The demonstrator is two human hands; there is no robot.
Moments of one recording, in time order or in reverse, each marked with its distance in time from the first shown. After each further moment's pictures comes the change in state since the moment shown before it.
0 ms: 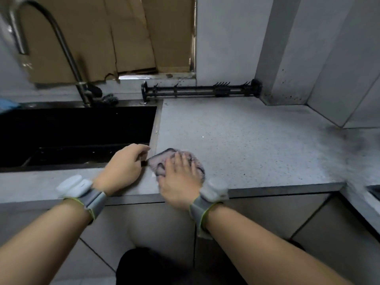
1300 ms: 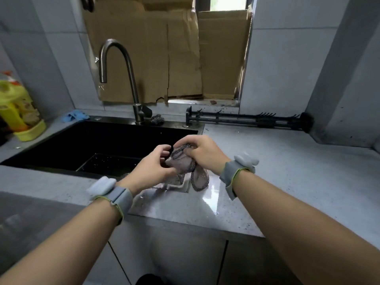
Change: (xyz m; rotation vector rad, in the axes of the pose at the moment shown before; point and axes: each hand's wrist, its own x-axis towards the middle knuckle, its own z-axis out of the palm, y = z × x) left_hand 0.017 -0.012 -0.052 -0.485 0.062 -0.282; right_hand 0.114 -0.033 -0.096 0.694 0.039 -0.519
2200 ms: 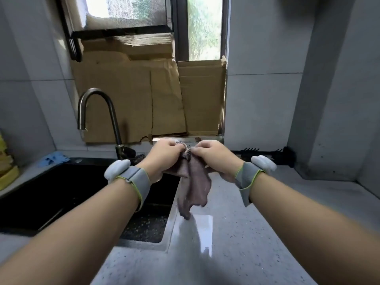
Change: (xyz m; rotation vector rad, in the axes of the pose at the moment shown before) left_hand 0.109 0.144 0.016 -0.136 0.174 0.011; right_hand 0.042 -0.026 -0.117 0.214 0.116 0.273
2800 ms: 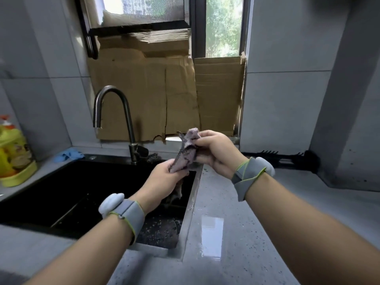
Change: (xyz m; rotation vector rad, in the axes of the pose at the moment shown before) left_hand -0.014 -0.069 -0.022 -0.209 -0.099 0.032; right_hand 0.034 -0.021 0.036 0.592 -0.088 0.026
